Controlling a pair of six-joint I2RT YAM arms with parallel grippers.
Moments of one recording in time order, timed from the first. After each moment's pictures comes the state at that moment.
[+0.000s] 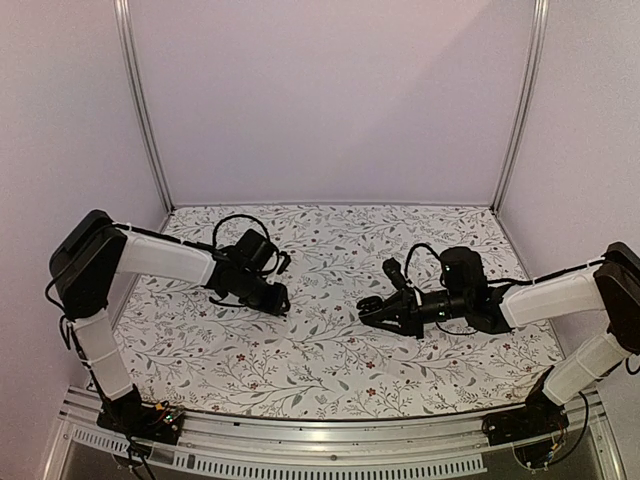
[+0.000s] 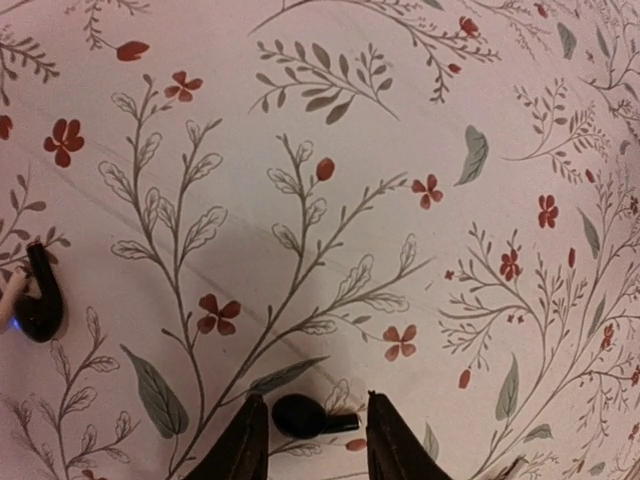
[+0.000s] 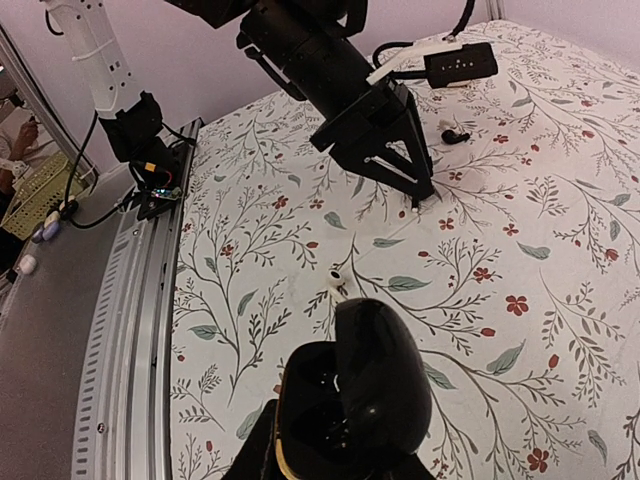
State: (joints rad) left arm -0.69 1.83 1.02 -0.22 0.08 -0.33; right arm 0.70 1.49 0.56 0.46 -0.72 0.01
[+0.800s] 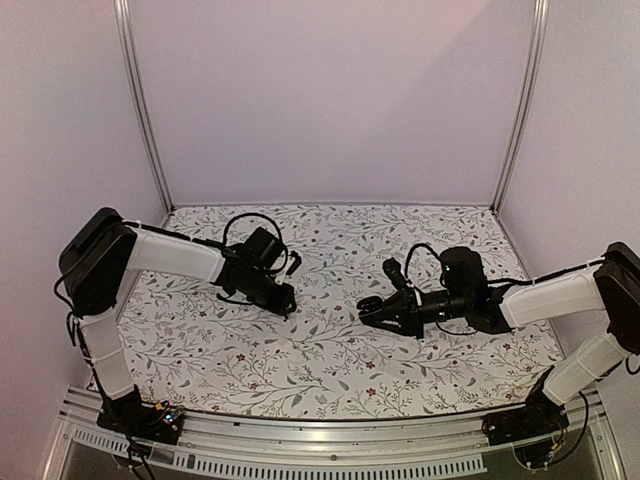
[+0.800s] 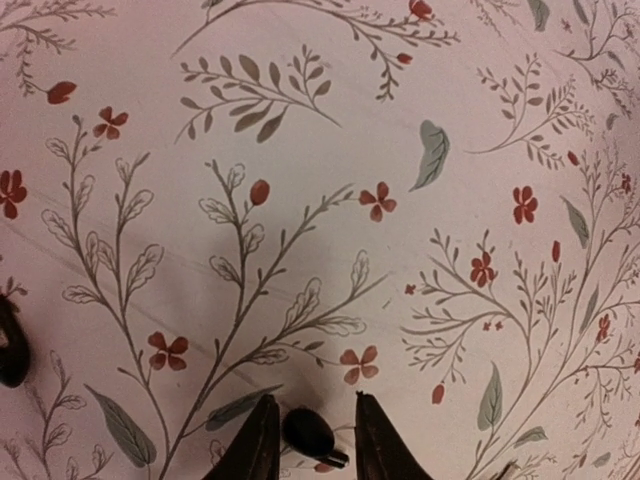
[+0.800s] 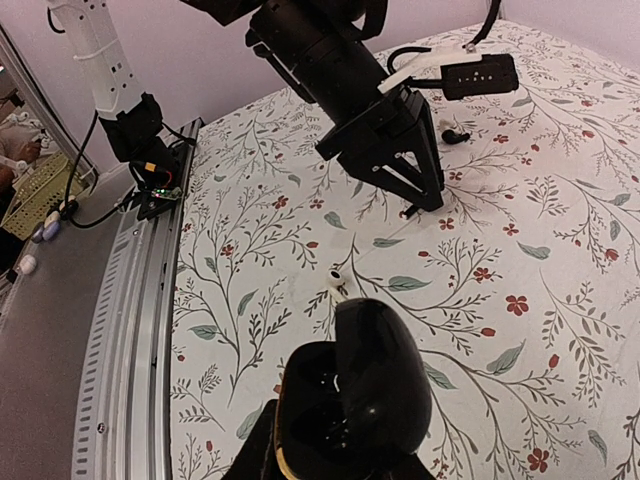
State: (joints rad) left arm -0.71 1.89 1.09 -0.25 0.11 -0.26; right arm 0.70 1.49 0.56 0.46 -0.72 0.01
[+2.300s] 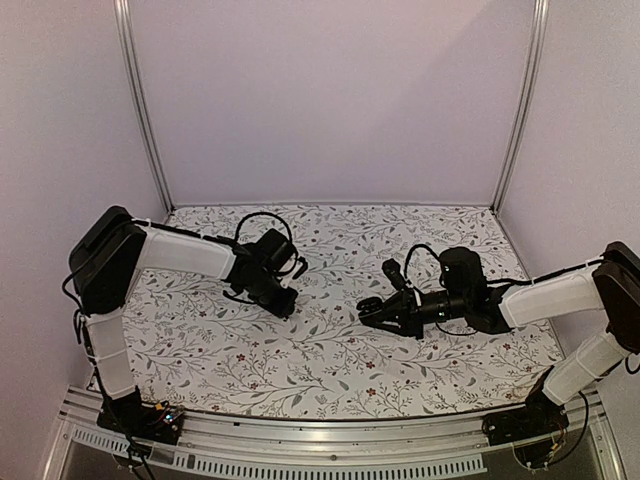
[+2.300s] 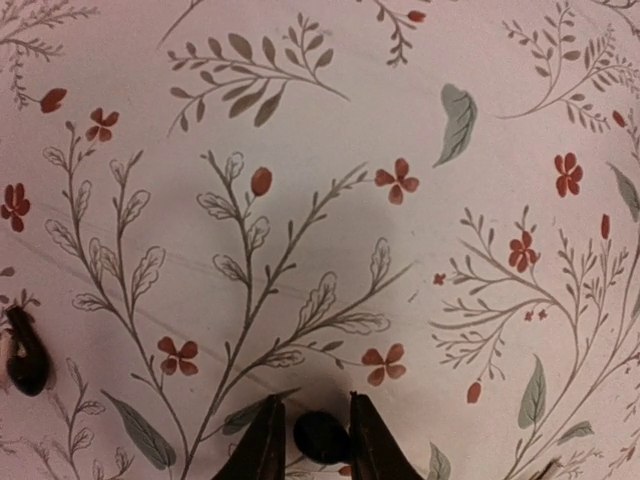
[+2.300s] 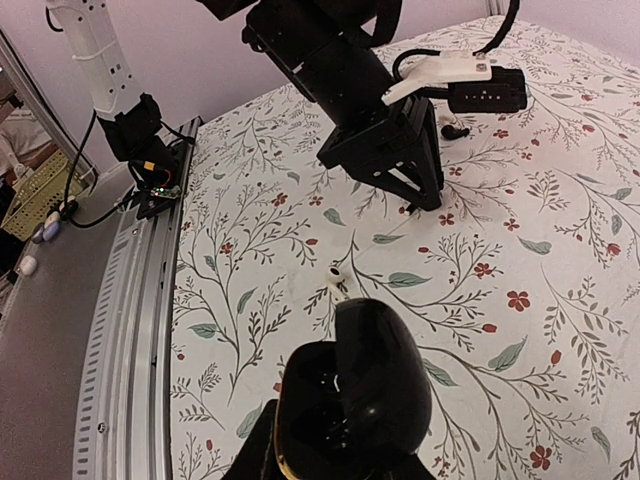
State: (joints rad) left arm -0.75 1.94 1.18 -0.39 0.00 -0.17; right arm 0.70 1.49 0.56 0.45 -0.72 0.02
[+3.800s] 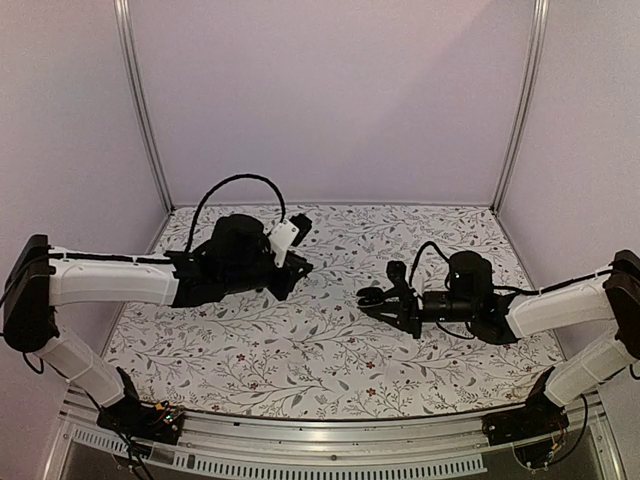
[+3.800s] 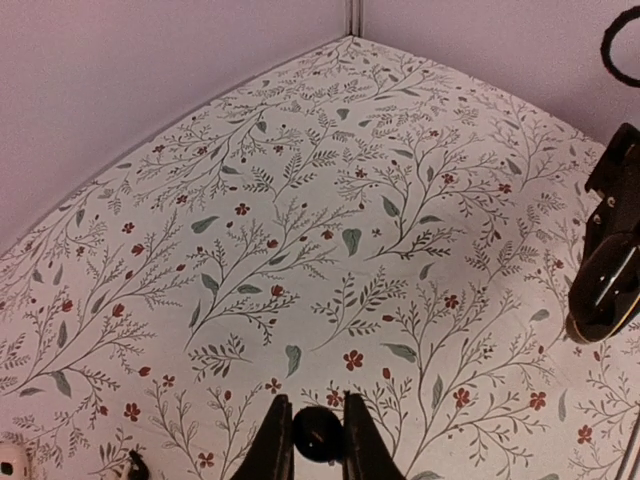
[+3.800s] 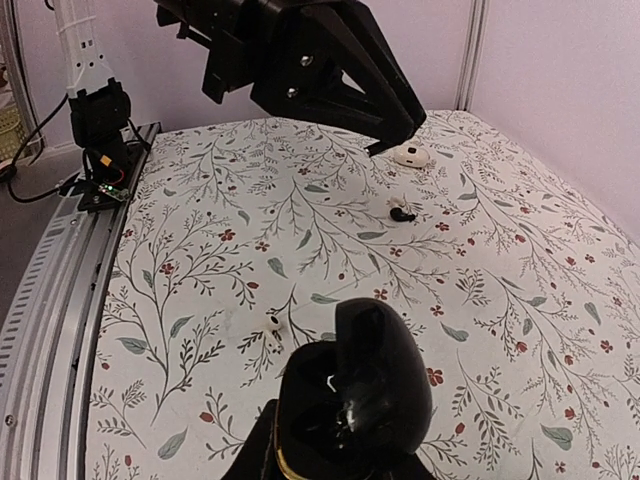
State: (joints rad) left arm -0.88 1.51 0.91 0.11 -0.06 -0.01; right arm 0.75 1.43 0.50 0.63 -0.55 -0.17
